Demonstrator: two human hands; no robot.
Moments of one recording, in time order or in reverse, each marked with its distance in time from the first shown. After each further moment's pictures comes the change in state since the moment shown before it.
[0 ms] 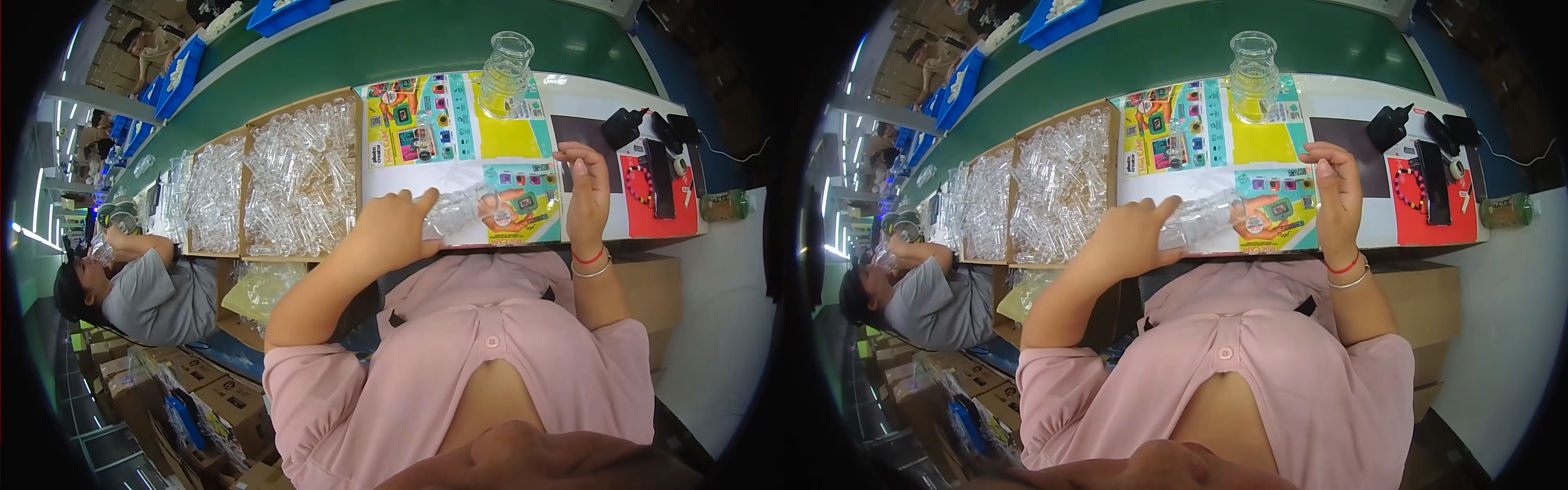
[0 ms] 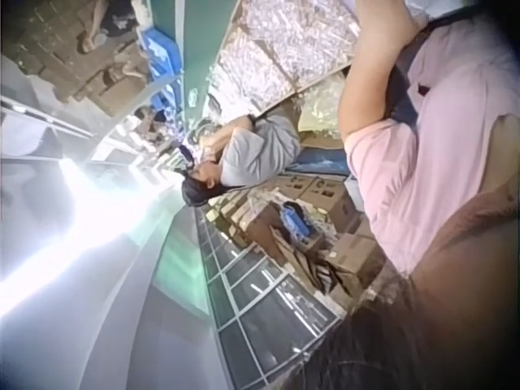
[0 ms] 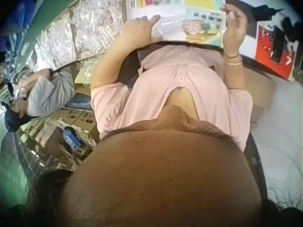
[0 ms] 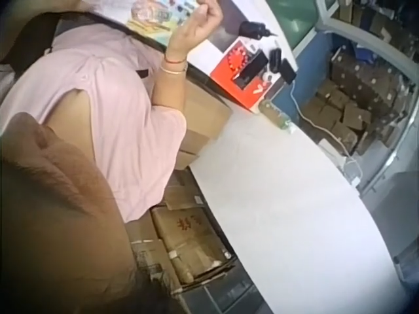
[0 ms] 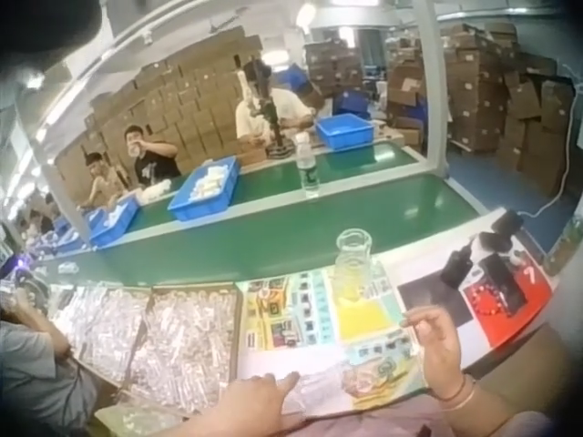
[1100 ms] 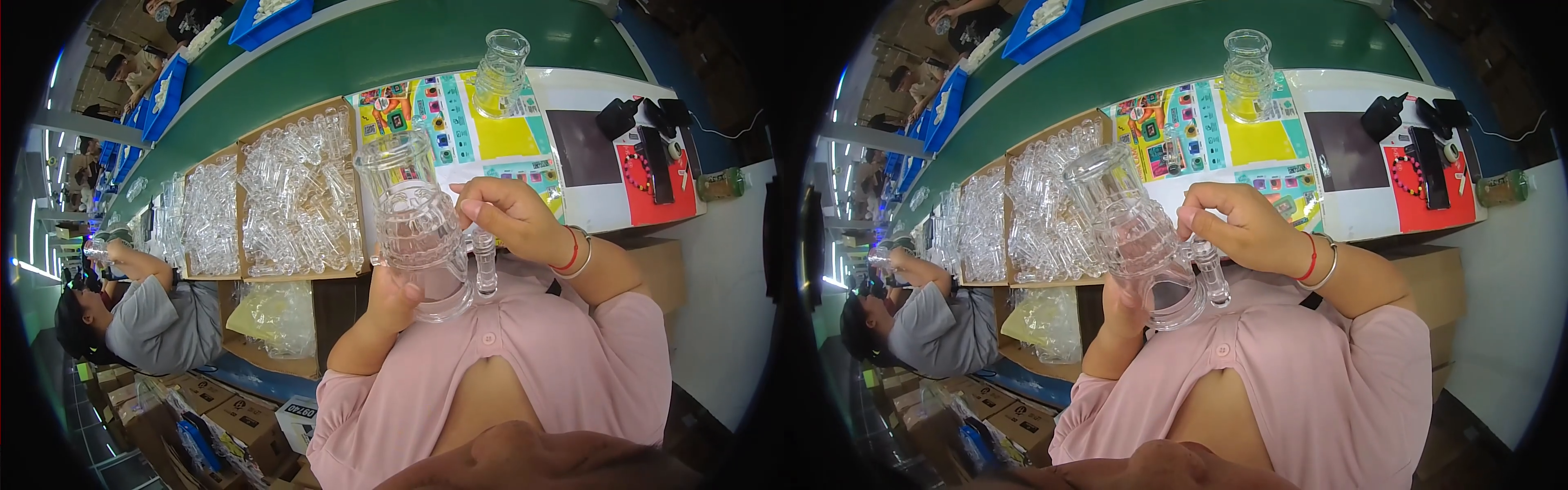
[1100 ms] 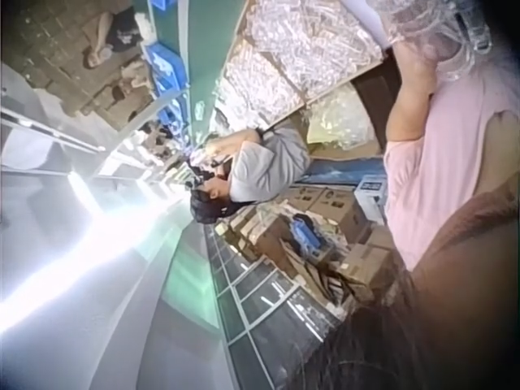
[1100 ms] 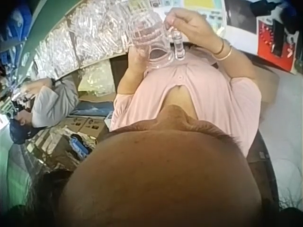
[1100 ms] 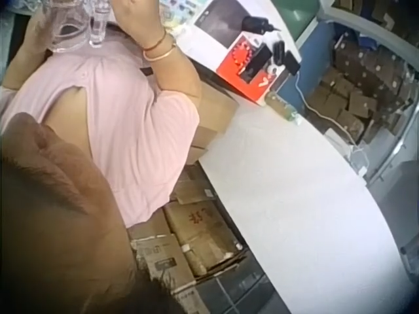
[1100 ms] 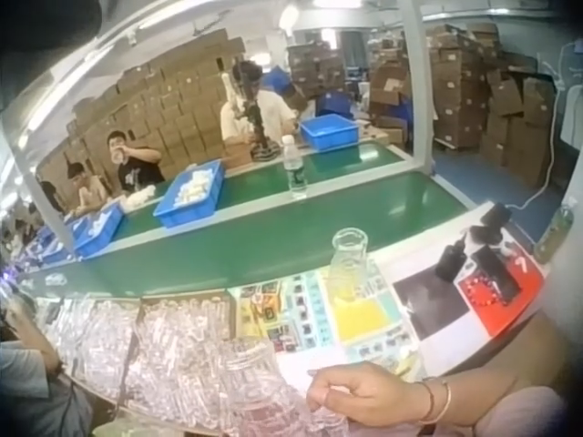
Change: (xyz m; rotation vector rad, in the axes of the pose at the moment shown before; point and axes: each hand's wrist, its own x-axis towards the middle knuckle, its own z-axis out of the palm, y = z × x) left_hand -0.047 0.026 0.053 -1.961 0.596 0.133; right_hand 0.004 -0.050 0.079 0.124 -0.768 0.259
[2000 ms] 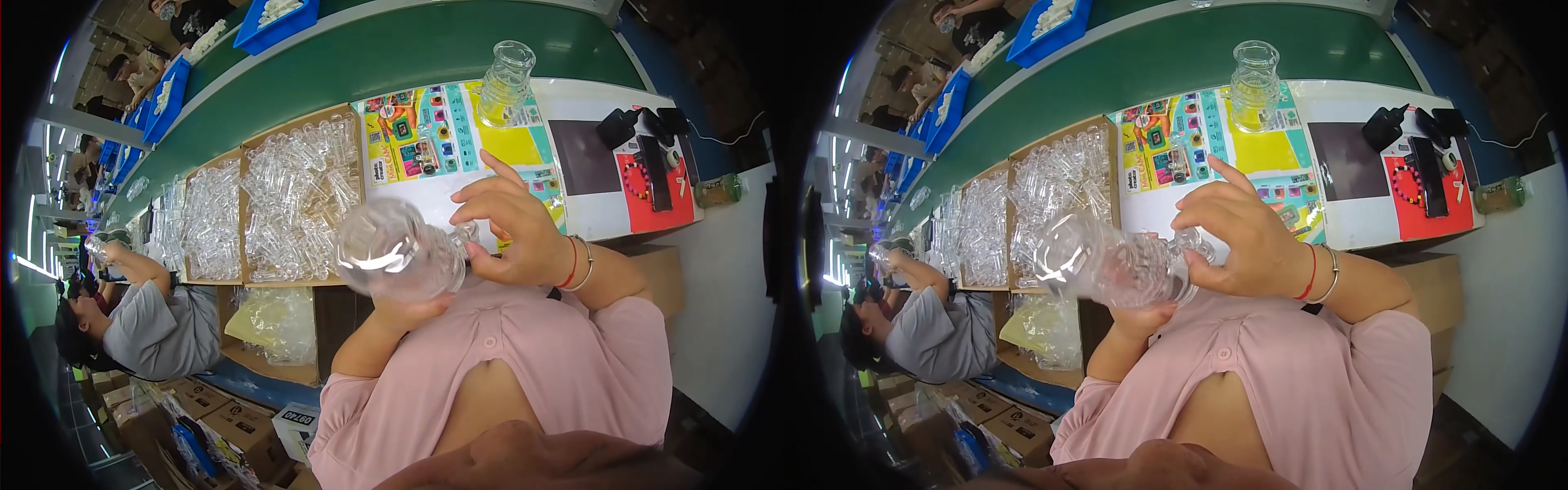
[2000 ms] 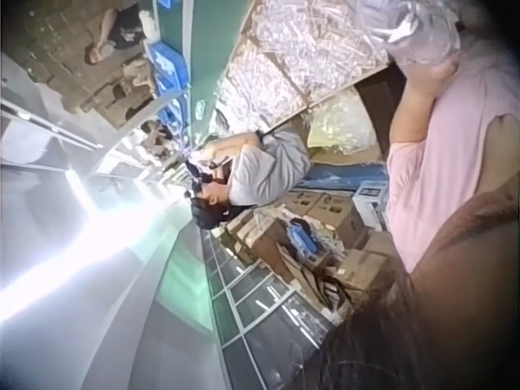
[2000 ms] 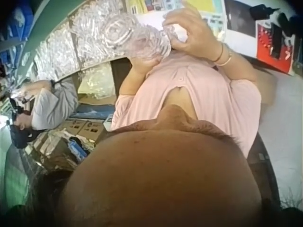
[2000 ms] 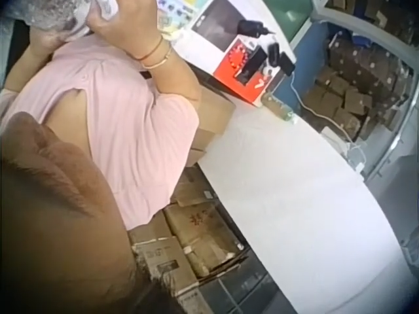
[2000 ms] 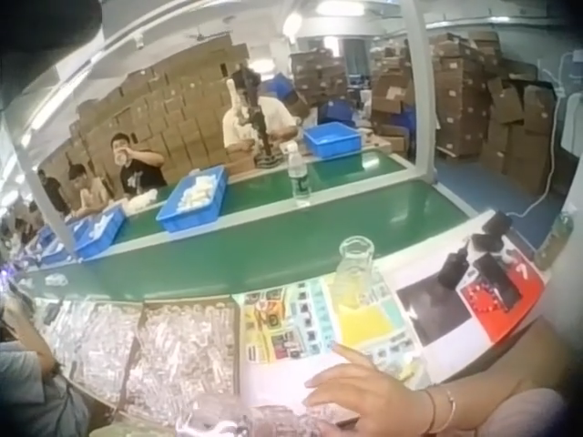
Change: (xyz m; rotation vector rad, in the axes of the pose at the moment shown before) left_hand 0.005 -0.015 -0.017 0.477 -0.031 0.351; right_hand 0.004 -0.018 0.010 -0.642 0.147 -0.424
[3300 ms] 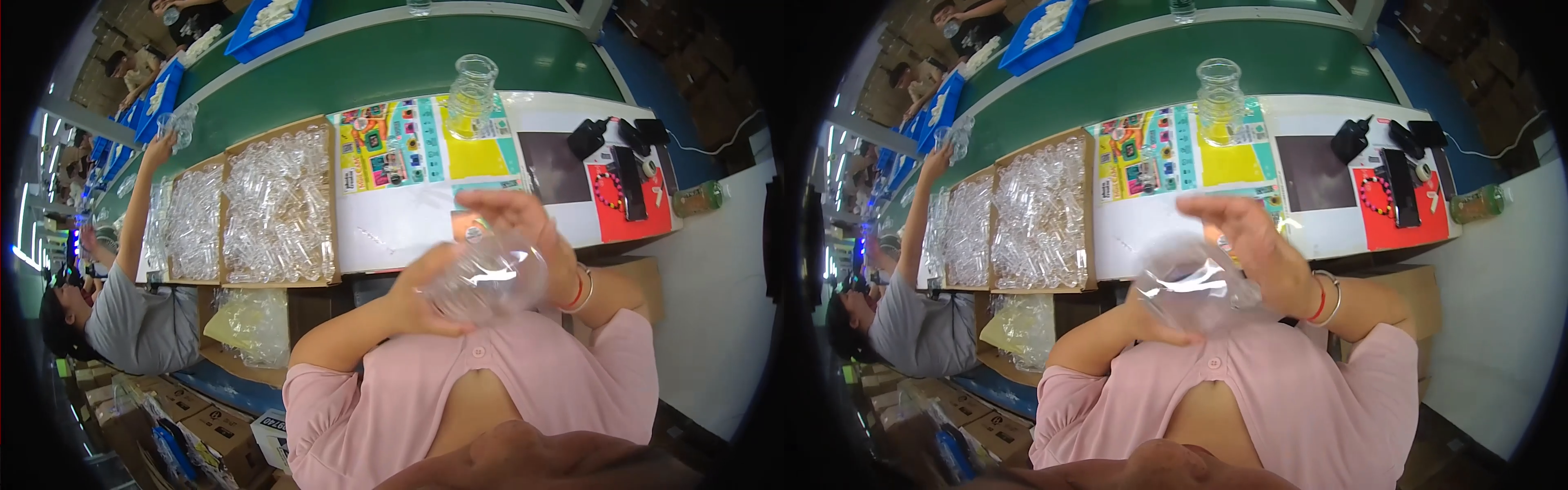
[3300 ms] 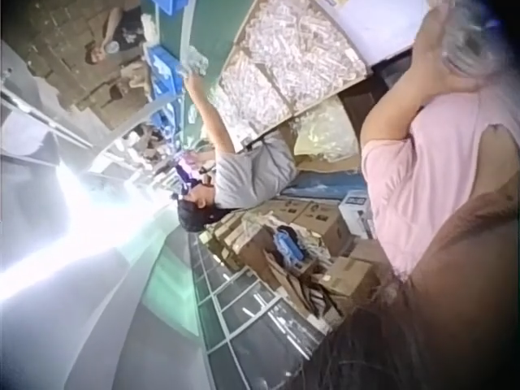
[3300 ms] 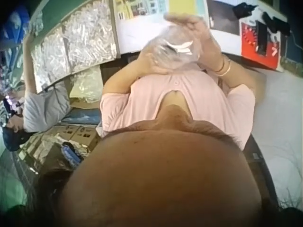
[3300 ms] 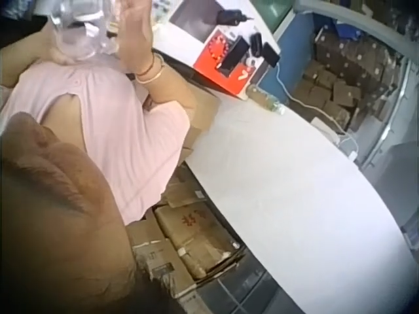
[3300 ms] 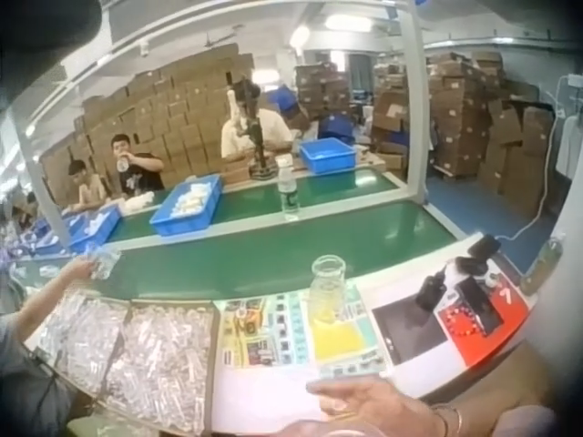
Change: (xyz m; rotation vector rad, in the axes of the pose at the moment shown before) left_hand 0.016 -0.016 0.035 0.067 -0.631 -0.125; right_hand -0.057 0.002 -0.039 1.007 0.097 0.279
